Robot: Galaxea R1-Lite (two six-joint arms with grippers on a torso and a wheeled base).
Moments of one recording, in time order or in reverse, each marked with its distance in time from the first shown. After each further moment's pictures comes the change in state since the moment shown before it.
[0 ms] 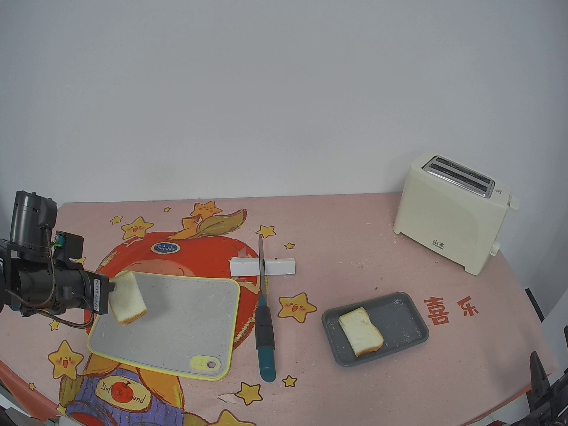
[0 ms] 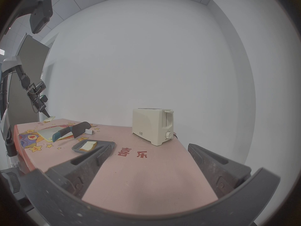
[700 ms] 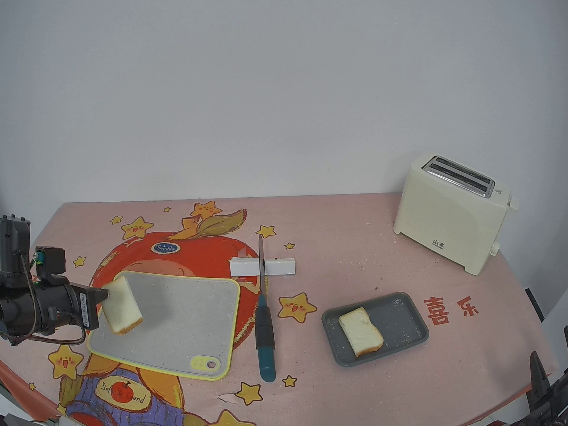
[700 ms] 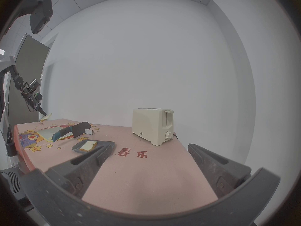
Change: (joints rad) left arm -0.006 -0.152 0.139 -0.096 -0.016 -0.056; right arm 0.000 0.000 0.000 0.000 0.000 0.000
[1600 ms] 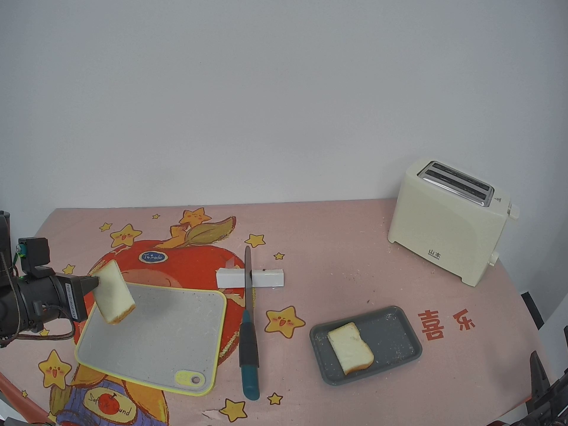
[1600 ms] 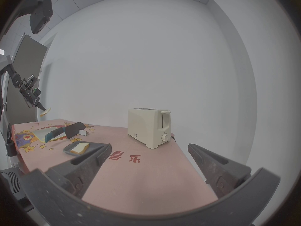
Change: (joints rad) left arm -0.004 -0.074 -0.016 -0.004 -0.001 -0.052; right arm 0.000 0.000 0.000 0.000 0.000 0.000
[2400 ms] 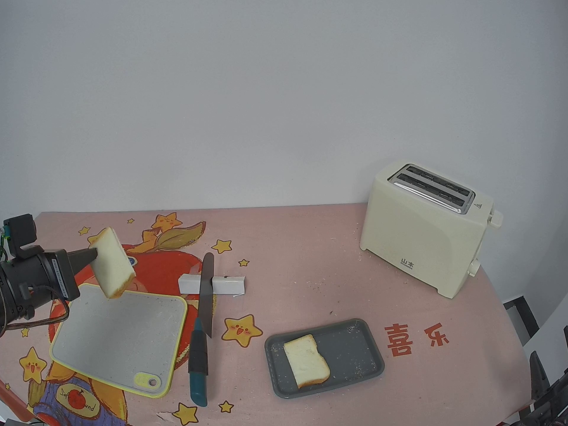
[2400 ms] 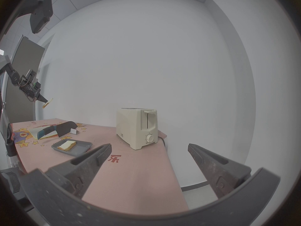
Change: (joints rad) left arm -0.029 -0.046 -0.017 -0.115 -0.067 -0.099; right arm 0.000 0.000 0.000 -0.001 0.000 0.000
